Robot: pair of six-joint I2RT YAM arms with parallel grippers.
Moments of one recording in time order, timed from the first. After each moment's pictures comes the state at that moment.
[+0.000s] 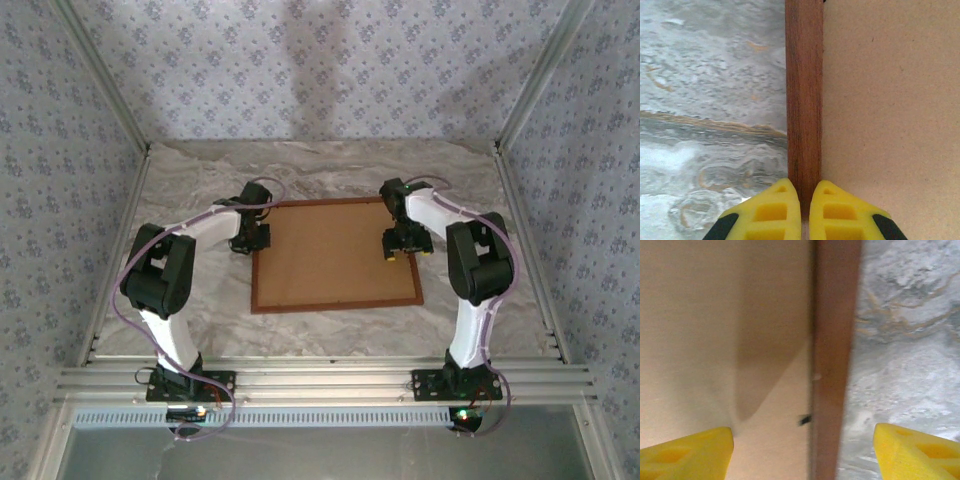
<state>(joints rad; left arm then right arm) -0.40 1.84 1.19 -0.61 -0.10 -0.42 0.32 1.92 1.35 -1.02 0.14 0.27</state>
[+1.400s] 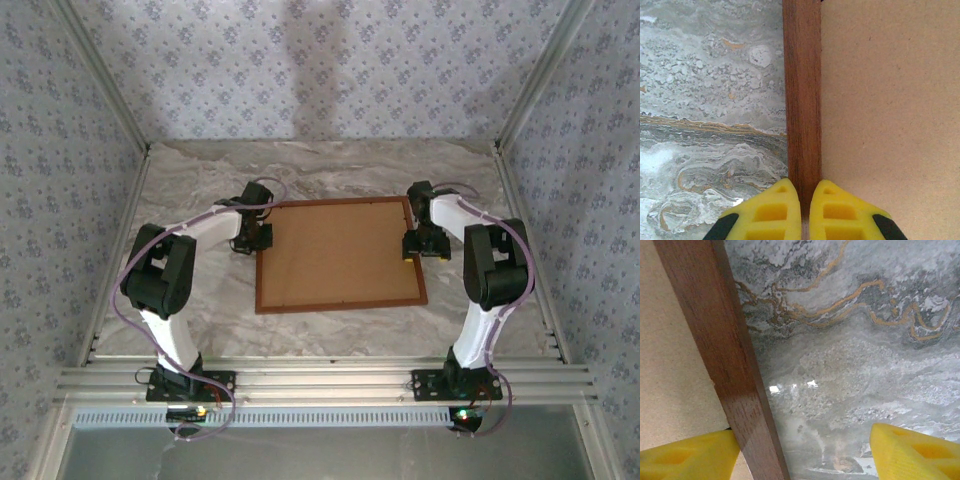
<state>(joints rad) -0.41 1.84 1.19 -0.61 -0.08 -0.42 0.17 1.86 1.23 -0.93 0.13 0.25</state>
